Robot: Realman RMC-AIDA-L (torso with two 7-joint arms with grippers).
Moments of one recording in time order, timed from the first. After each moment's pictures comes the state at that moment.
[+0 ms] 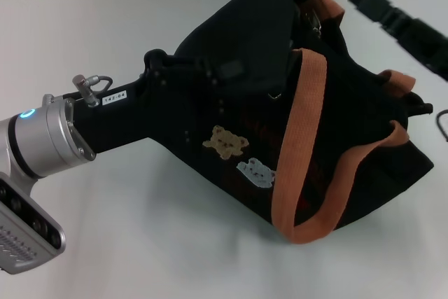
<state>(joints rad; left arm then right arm) -0.49 -2.08 1.06 0.38 1.33 1.77 0.50 0.57 2.08 -0.26 -0.24 -1.81 -1.88 1.43</state>
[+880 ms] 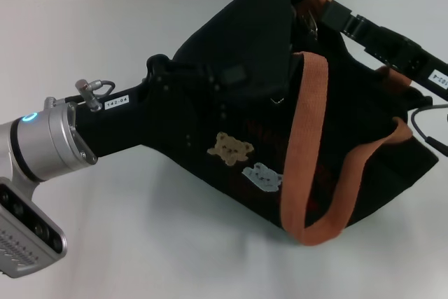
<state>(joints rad) -0.49 -2.08 1.07 0.38 1.33 1.77 0.51 0.61 2.08 -0.33 -0.23 -1.81 -1.80 1.51</state>
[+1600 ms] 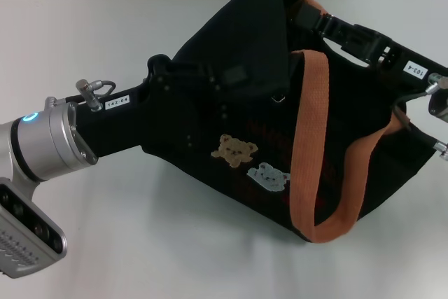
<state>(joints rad) -0.49 -2.08 1.08 0.38 1.33 1.77 0.51 0.65 2.08 -0.38 -0.24 -1.81 -1.73 1.57</state>
